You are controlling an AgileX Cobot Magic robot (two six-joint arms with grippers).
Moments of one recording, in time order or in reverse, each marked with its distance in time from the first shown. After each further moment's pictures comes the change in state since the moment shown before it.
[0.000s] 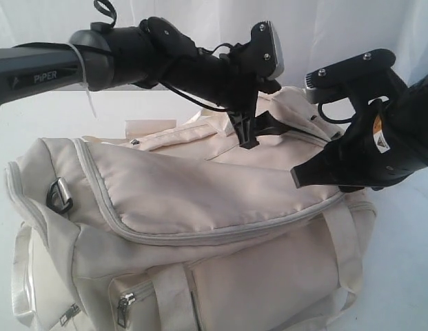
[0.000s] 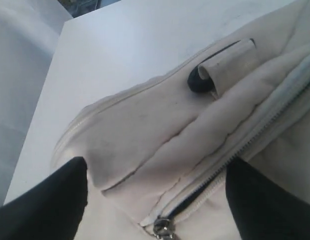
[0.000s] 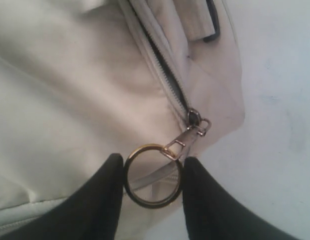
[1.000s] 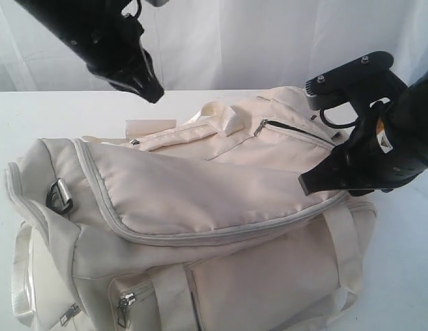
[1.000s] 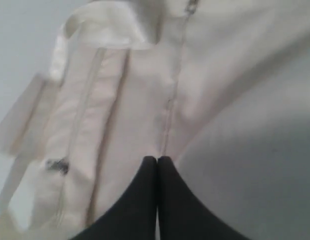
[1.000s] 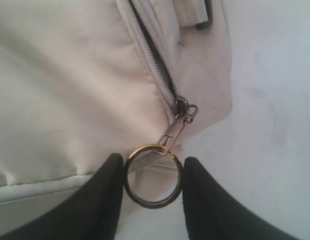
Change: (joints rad) left arm 0.118 -0.485 0.234 0.692 0.416 -1.140; right arm 0.000 0.007 -0.014 -0.010 0.061 -0.060
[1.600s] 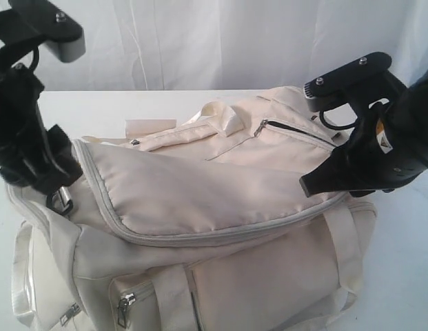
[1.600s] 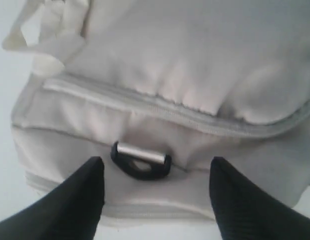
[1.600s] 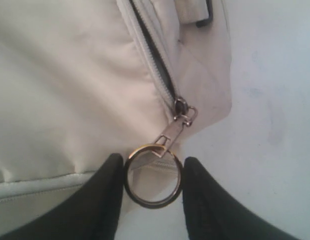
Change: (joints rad) left arm -0.210 -0.472 0.426 0.380 0.140 -0.464; right arm 0.000 0.000 0.000 0.000 0.004 -0.019
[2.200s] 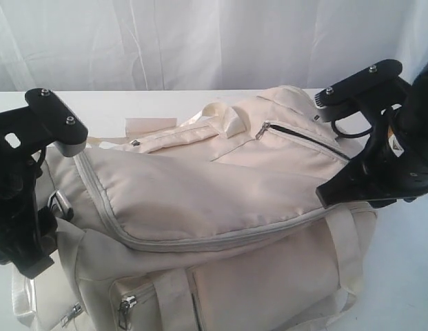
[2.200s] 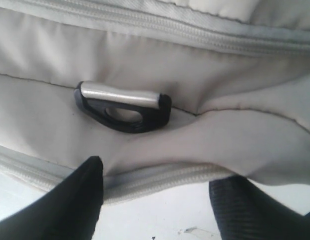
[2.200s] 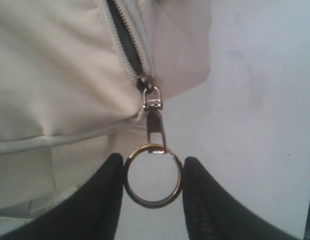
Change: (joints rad) left arm 0.000 0.000 0.241 0.029 -0.039 -0.012; right arm 0.002 0.000 -0.018 0.004 0.146 -0.018
